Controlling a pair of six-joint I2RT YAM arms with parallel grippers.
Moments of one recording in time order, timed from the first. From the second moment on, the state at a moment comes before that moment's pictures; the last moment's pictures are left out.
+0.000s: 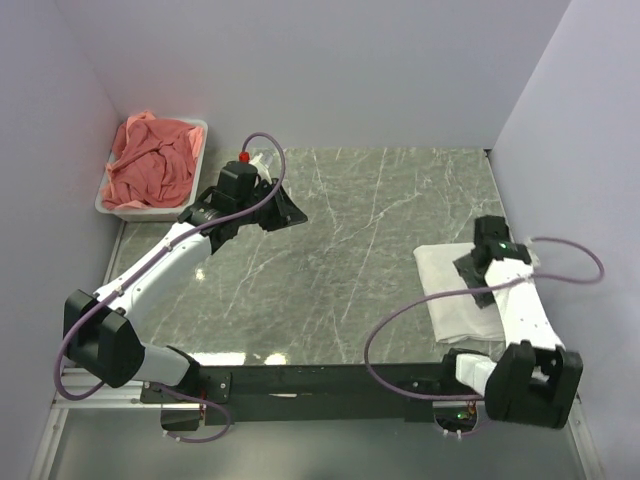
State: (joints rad) left arm -0.51 1.38 1.20 -0.36 0.30 -0.79; right arm -0.23 1.08 0.79 -0.98 0.35 1.03
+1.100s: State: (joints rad) left arm -0.51 1.44 1.25 -0.38 0.26 -0.80; right arm -0.05 1.57 0.88 -0.56 0.28 0.77
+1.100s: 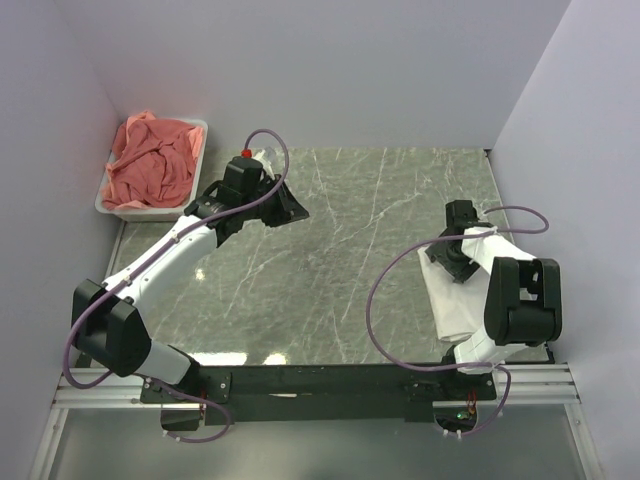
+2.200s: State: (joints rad) left arm -0.51 1.31 1.21 -0.44 0.14 -0.80; right arm 0.17 1.12 1.02 -0.68 0.27 0.68
